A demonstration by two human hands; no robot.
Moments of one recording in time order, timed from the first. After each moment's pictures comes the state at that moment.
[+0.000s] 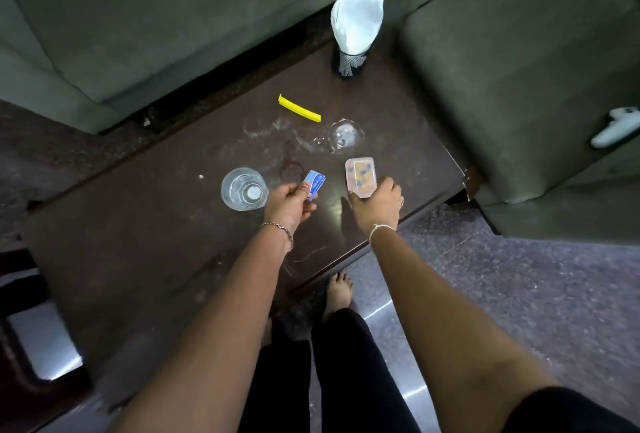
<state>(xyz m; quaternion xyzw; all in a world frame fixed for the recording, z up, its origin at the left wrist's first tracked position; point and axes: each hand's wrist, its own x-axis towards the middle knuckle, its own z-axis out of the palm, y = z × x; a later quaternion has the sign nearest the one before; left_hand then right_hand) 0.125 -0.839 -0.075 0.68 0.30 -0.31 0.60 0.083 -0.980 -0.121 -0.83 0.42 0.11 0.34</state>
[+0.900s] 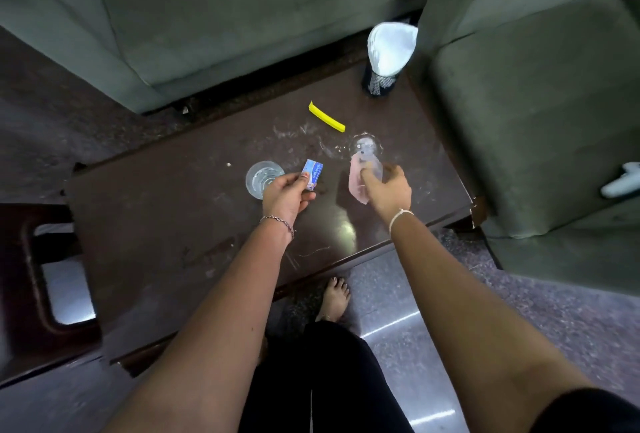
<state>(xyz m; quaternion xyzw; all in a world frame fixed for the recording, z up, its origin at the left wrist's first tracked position) 0.117 -0.818 -0.029 0.63 0.35 -0.19 0.67 0.114 -0.990 -0.064 -0.76 0.41 0.11 0.50</state>
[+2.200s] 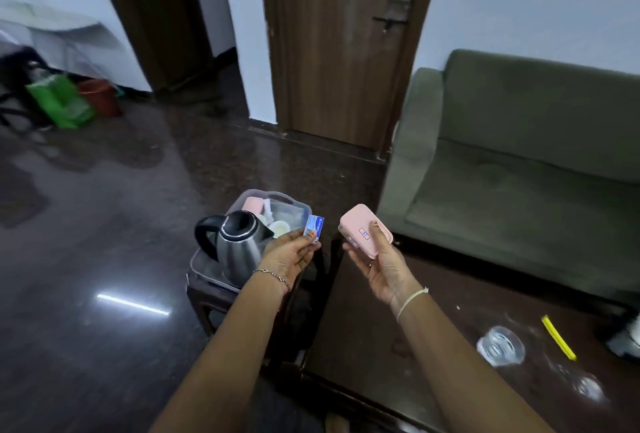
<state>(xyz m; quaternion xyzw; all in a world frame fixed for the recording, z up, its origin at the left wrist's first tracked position) -0.109 -0.338 0.186 0.39 0.38 0.14 0.83 -0.014 -0.478 0.181 -0.49 0.10 0.37 0.79</state>
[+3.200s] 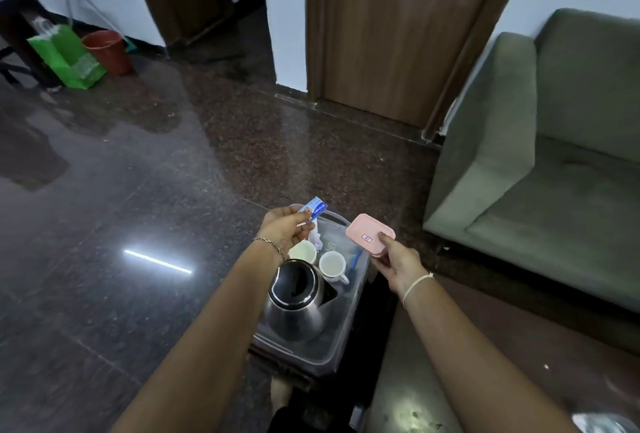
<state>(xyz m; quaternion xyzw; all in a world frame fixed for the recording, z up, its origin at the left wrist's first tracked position) -0.015 -0.072 0.143 0.43 0.46 0.13 0.76 0.095 -0.240 0.092 -0.63 0.24 0.32 0.67</state>
